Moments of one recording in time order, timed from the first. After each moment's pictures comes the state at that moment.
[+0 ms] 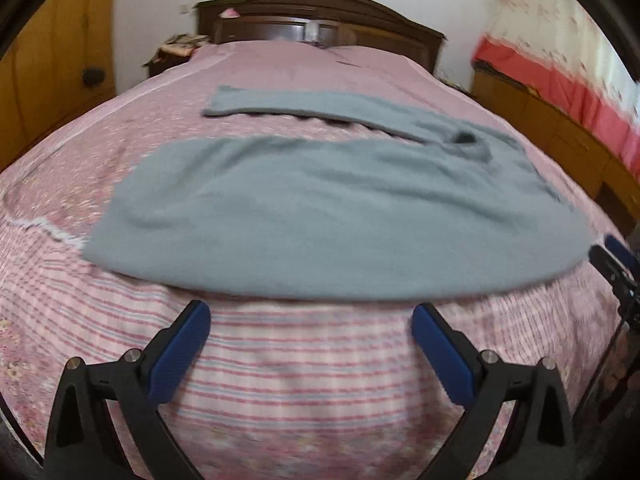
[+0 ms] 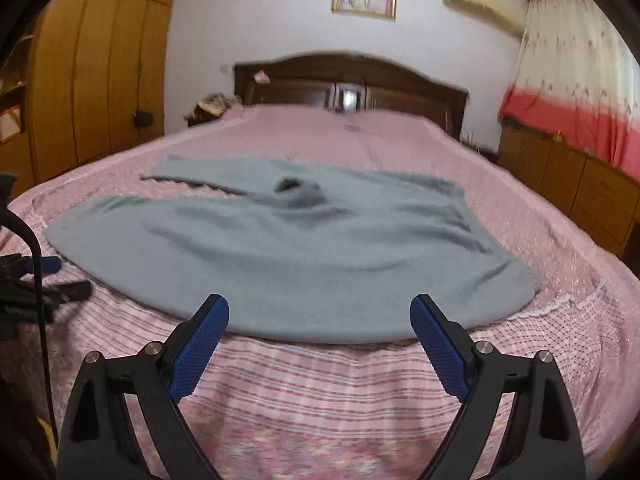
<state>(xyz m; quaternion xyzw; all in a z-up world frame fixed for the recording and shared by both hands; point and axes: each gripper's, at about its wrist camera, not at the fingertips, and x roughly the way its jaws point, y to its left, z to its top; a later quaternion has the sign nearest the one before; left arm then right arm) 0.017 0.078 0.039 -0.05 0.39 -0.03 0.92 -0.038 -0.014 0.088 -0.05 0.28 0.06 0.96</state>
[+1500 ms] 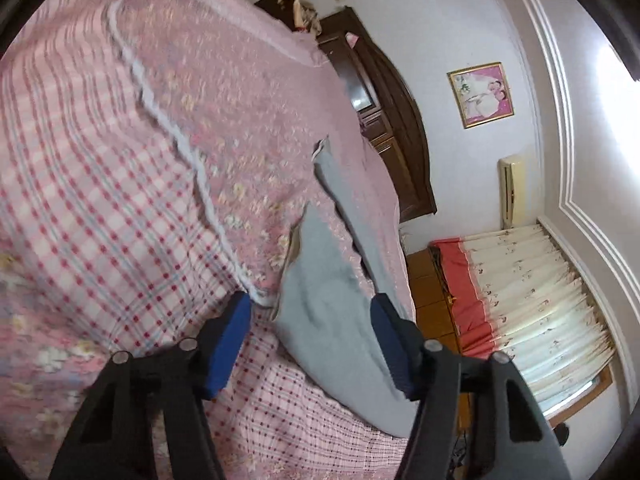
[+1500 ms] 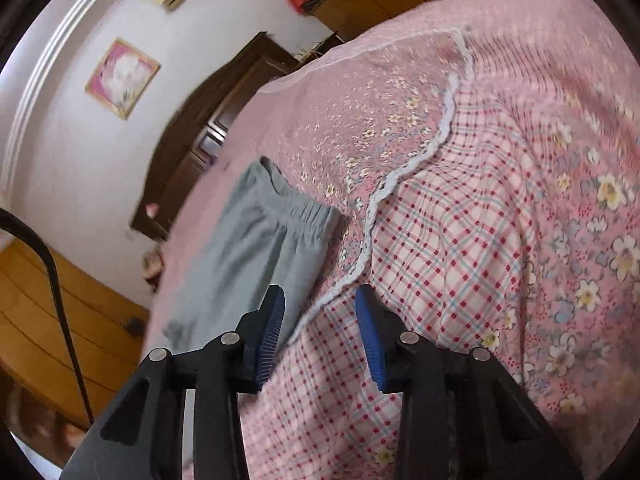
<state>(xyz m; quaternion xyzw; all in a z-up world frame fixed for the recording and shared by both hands) 0.030 0.272 -0.001 -0.51 0.30 -0.09 0.80 0.019 -0.240 0.016 0.46 0.29 -0.04 0.84</state>
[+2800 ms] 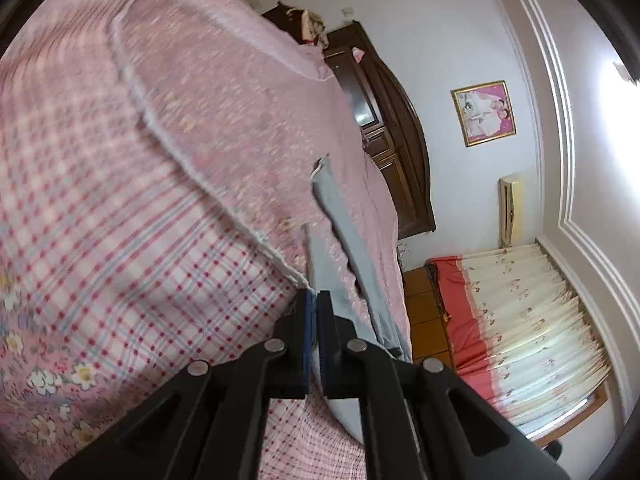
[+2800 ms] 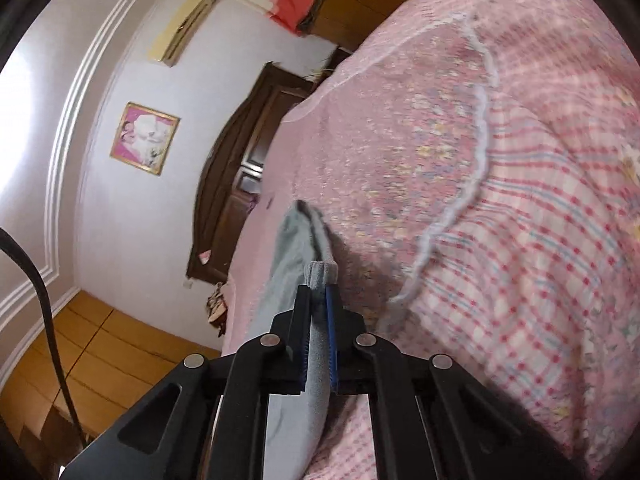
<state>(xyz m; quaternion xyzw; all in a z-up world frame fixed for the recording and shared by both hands) 0.015 0.302 0.010 -0.53 0.27 -0.08 0.80 0.022 -0.263 0.016 0.53 0.21 0.03 0.82</state>
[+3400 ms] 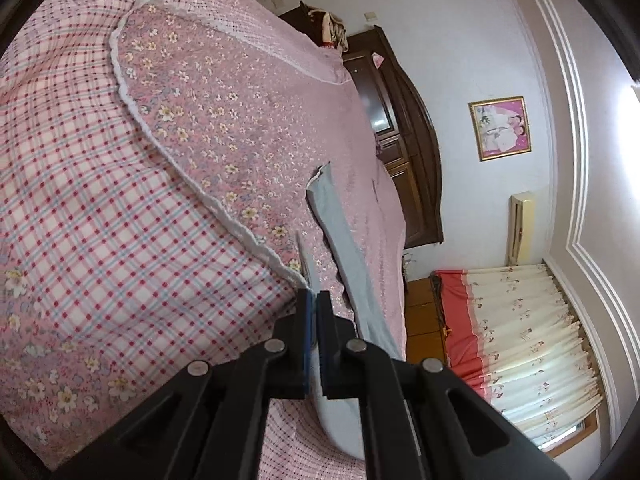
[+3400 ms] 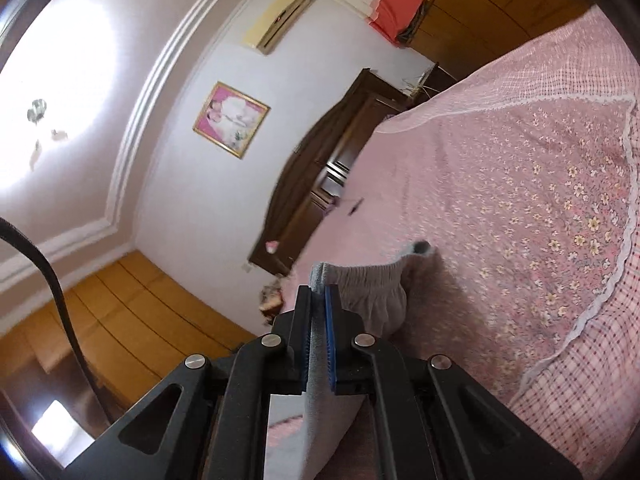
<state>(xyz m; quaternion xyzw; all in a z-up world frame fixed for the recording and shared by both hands) 0.021 0.303 0.045 -0.56 0.28 -0.05 0.78 0.027 -0.251 0.096 0.50 0.12 0.13 0.85</state>
